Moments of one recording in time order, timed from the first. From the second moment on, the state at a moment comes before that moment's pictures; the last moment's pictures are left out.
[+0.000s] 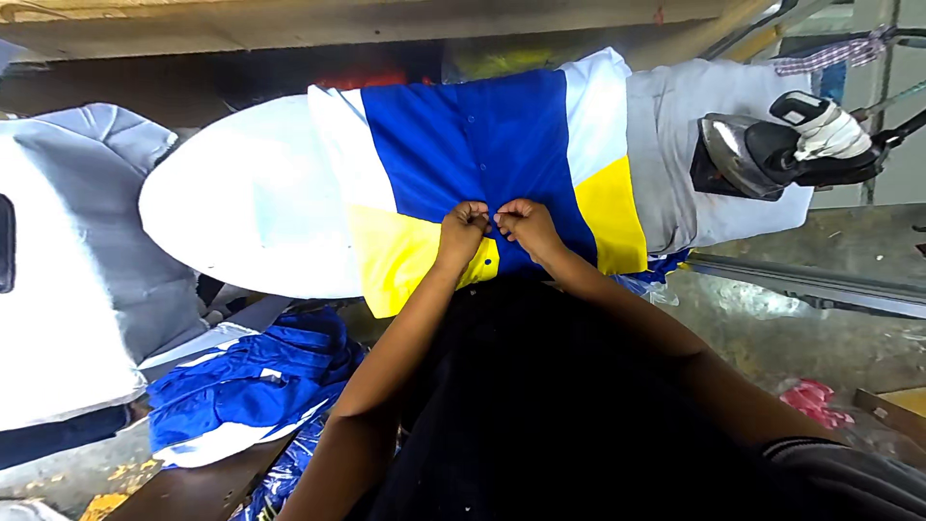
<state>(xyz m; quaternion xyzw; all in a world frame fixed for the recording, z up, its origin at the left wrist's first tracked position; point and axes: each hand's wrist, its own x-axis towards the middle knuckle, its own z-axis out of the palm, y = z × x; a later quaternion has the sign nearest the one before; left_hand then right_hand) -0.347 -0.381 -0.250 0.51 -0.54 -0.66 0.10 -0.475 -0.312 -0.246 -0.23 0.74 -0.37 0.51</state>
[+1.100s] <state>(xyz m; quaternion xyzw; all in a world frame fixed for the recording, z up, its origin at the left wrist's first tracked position) -0.347 -0.365 -0.260 0.53 -0.35 -0.74 0.23 -0.472 -0.313 -0.250 -0.17 0.69 -0.42 0.56</state>
